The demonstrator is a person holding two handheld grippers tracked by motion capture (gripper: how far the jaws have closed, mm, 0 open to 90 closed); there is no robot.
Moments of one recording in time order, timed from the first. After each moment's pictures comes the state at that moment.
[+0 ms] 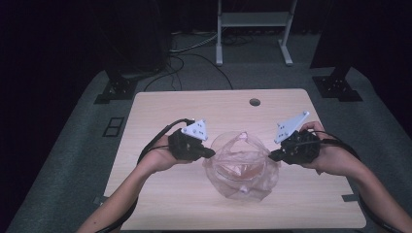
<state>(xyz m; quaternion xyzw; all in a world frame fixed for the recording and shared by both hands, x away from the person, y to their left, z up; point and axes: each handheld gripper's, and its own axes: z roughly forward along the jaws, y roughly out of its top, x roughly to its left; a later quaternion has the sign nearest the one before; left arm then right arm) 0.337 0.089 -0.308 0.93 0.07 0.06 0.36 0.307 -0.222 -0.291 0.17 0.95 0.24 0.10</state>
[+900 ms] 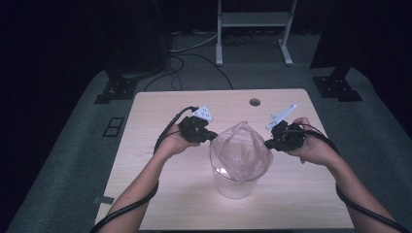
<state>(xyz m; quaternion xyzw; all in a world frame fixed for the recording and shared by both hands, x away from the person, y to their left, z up) 0.408 0.074 -0.348 0.91 0.16 0.08 0.36 0.367 -0.222 -0.338 0.24 0.93 0.25 0.11</state>
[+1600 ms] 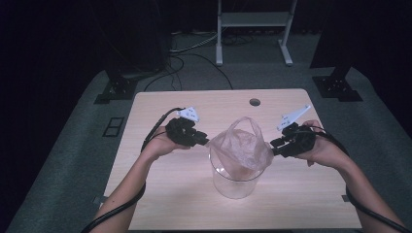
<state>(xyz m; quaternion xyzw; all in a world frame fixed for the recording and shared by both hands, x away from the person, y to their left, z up) 0.401 0.113 -0.344 0.91 0.16 0.04 0.39 0.359 -0.248 -0.337 0.25 0.92 0.29 0.07</state>
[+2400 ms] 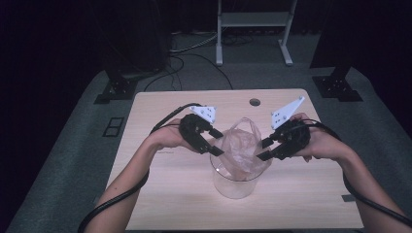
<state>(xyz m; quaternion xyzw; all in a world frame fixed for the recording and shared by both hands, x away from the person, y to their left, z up) 0.395 0.065 -0.315 0.92 -0.02 -0.05 0.39 0.347 -0.217 -0.297 0.12 0.93 0.34 -0.01</state>
